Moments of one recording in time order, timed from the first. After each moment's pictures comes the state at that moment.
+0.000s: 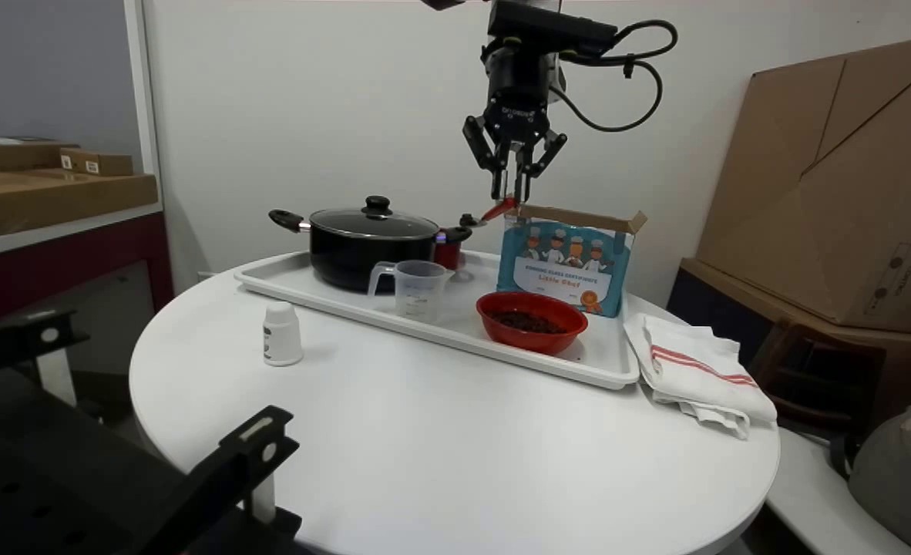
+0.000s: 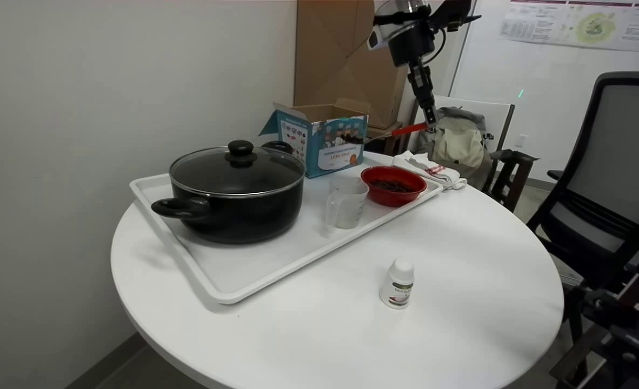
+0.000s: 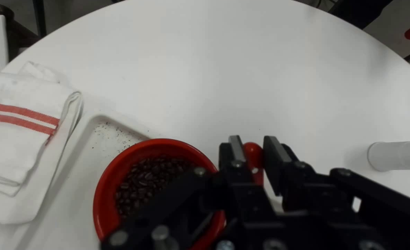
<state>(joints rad) -0.11 0.61 0.01 -1.62 -0.31 1.78 -0.50</state>
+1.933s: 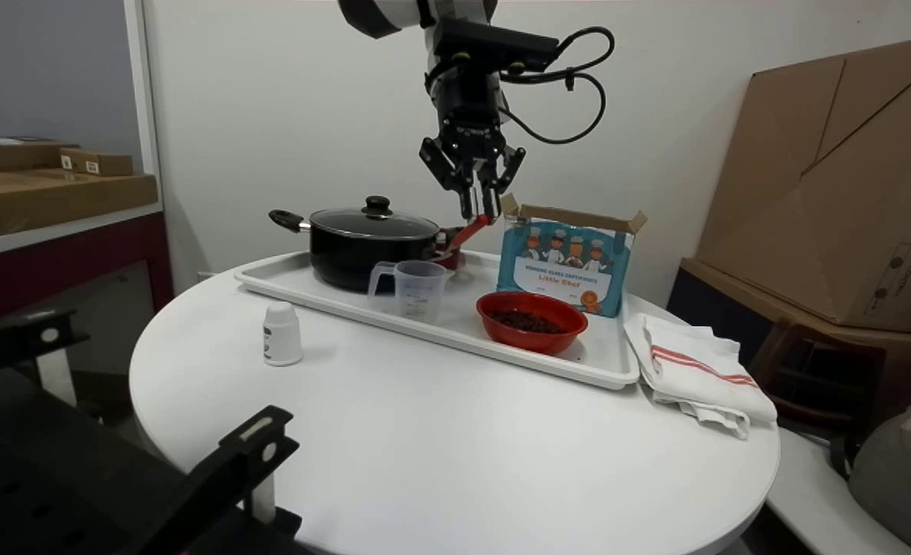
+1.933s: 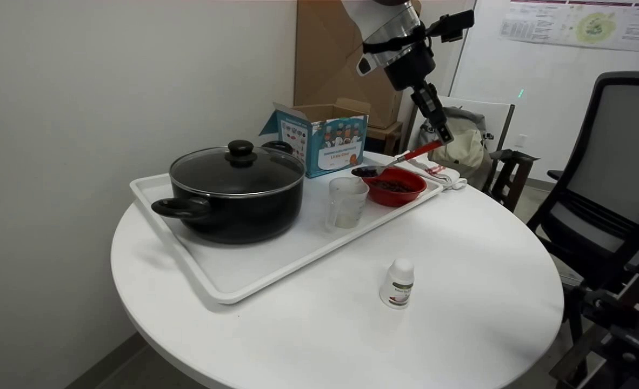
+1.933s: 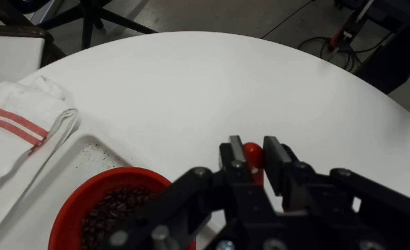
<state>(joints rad) 0.00 0.58 0.01 -1.78 -0.49 1.78 -0.44</state>
